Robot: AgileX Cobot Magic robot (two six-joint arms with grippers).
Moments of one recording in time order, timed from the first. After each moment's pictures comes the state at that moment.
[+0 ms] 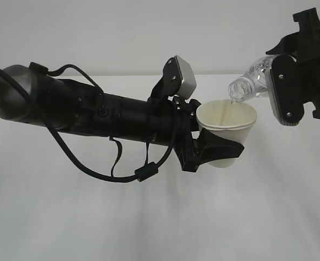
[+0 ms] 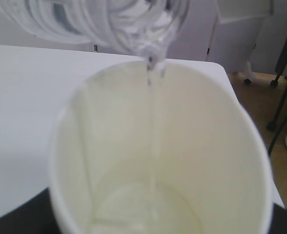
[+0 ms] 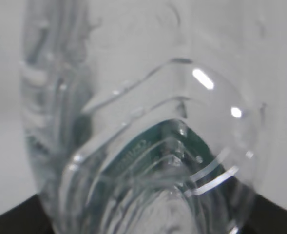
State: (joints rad) left arm -0.62 2.07 -1.22 1.27 -0.90 -0.86; right arm 0.24 1.41 -0.85 -1.83 0.05 0.01
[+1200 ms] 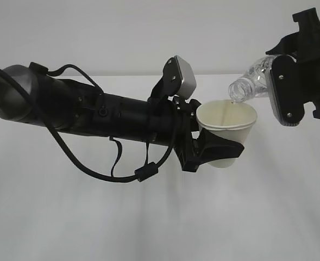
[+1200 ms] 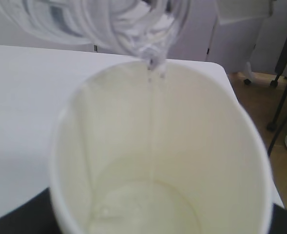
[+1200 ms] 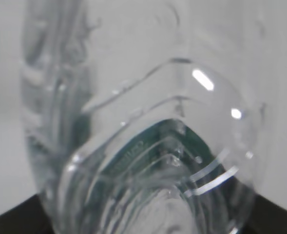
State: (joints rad) left arm -0.62 2.07 -1.22 1.27 -0.90 -0.86; right arm 0.24 1.41 -0.85 -1.83 0.05 0.00
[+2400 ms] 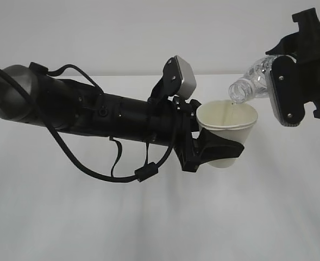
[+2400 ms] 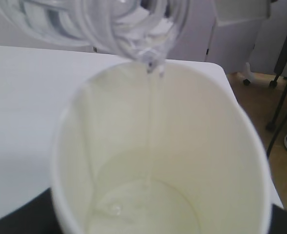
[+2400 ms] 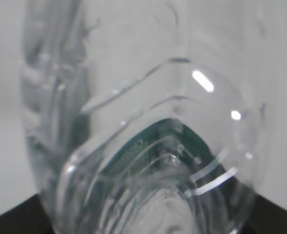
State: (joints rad) left arm -0.62 2.07 -1.22 1.27 -0.90 -0.86; right arm 0.24 1.41 -0.85 -1.83 0.05 -0.01
